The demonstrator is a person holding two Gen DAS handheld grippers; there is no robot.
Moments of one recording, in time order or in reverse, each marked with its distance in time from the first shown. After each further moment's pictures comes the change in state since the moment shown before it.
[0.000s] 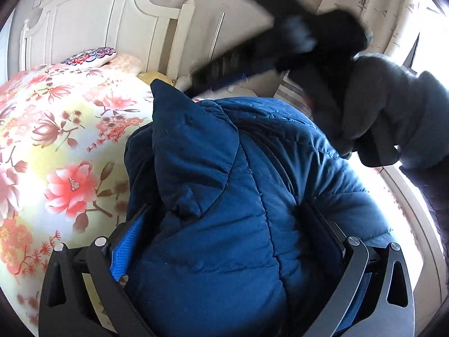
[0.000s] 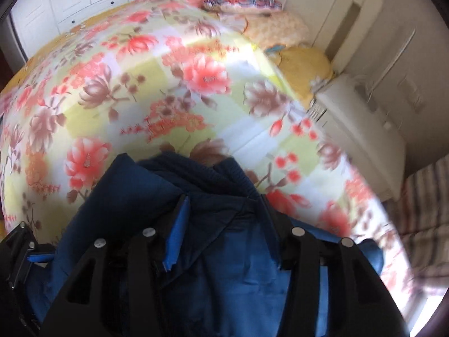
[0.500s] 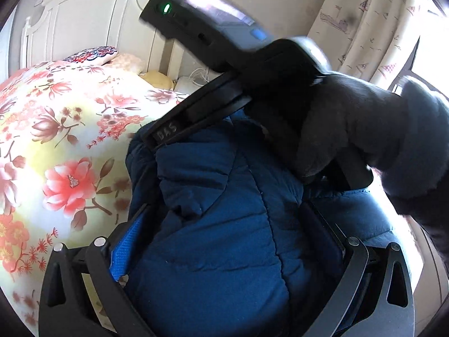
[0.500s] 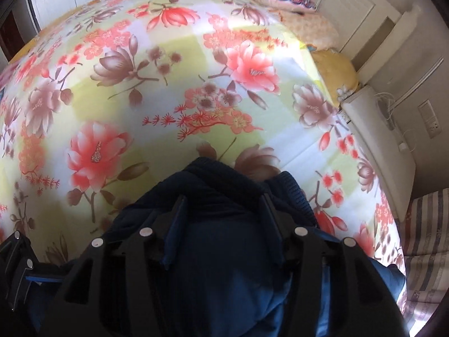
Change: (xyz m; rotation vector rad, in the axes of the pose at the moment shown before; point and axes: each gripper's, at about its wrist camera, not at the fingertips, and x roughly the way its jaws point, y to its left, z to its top) left arm -0.003 0.004 -0.008 -0.004 -0.012 0.000; right arm 0.048 0.049 0.010 -0.135 0.057 -0.033
